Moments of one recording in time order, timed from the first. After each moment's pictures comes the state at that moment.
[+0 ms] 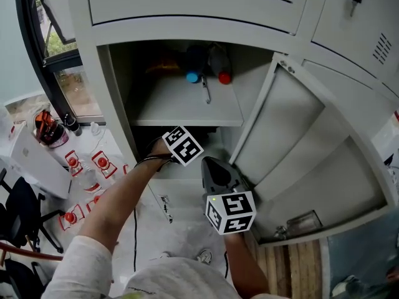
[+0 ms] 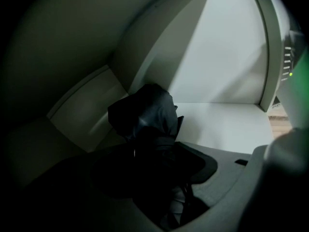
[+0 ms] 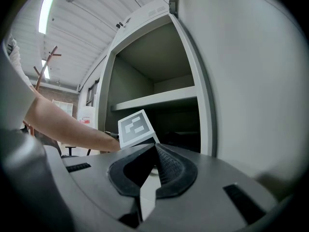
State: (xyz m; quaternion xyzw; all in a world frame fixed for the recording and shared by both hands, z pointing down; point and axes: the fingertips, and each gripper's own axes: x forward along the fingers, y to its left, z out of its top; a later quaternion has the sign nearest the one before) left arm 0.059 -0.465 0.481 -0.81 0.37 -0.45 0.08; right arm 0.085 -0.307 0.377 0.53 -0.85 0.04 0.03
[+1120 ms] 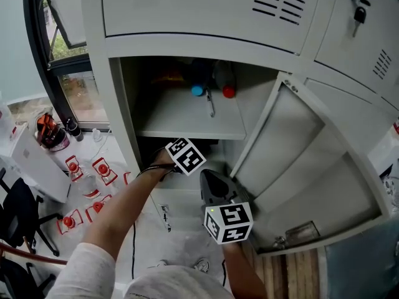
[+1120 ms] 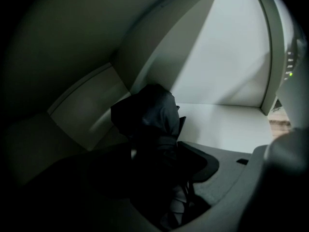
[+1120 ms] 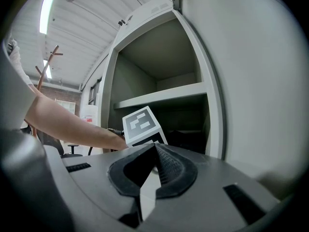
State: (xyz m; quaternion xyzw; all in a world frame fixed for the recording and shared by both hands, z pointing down) left arm 0.054 -0.466 0.479 -0.81 0.38 -0.45 0.06; right arm 0.074 -0.306 0.380 0.52 -0.85 0.04 0.04
